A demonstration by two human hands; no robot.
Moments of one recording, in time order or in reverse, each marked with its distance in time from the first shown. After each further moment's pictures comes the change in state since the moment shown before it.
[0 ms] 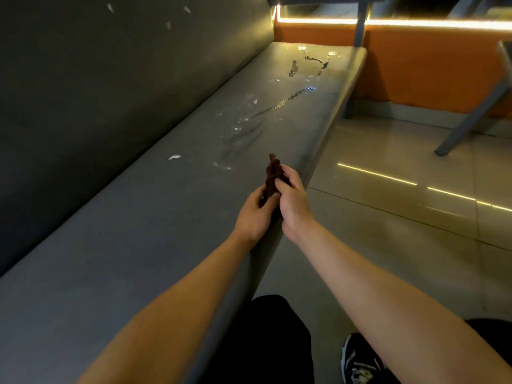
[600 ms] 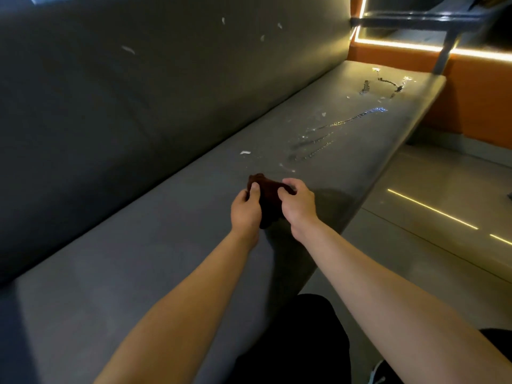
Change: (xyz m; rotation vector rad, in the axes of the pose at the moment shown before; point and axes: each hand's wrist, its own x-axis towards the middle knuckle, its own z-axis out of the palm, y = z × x) left_hand -0.055 -0.002 -0.111 -0.480 0.573 -0.247; right_hand -0.054 0.013 0.106 -0.444 -0.127 0.042
